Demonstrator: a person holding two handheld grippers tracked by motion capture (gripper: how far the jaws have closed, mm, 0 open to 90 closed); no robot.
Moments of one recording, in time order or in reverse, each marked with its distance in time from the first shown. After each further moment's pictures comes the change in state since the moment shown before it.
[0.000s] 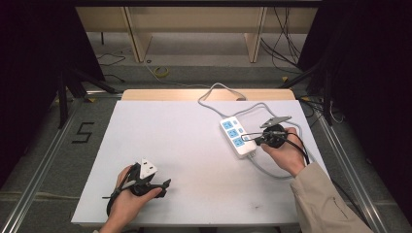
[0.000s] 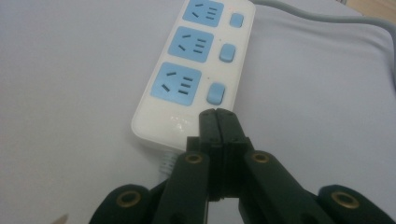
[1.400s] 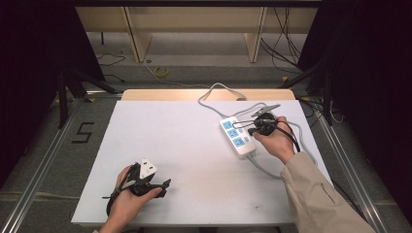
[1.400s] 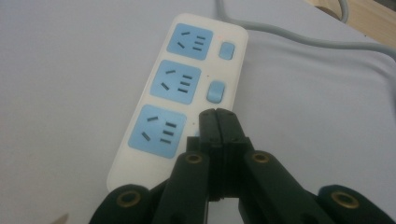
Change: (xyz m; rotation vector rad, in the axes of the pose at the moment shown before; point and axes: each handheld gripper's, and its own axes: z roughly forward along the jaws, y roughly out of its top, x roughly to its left) left arm 0.000 0.000 -0.001 0.000 -0.001 0.001; right arm -0.010 0.034 0.027 0.024 -0.004 0.000
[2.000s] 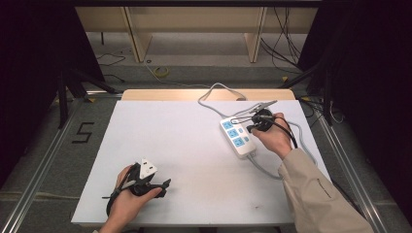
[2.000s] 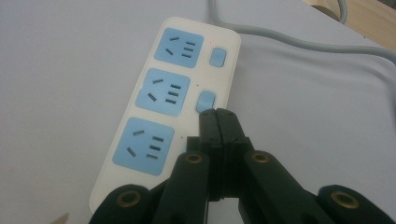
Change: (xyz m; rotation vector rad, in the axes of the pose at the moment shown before) left arm 0.000 0.000 0.000 -0.003 0.000 0.000; right arm -0.007 0.010 0.011 0.025 -0.006 0.001
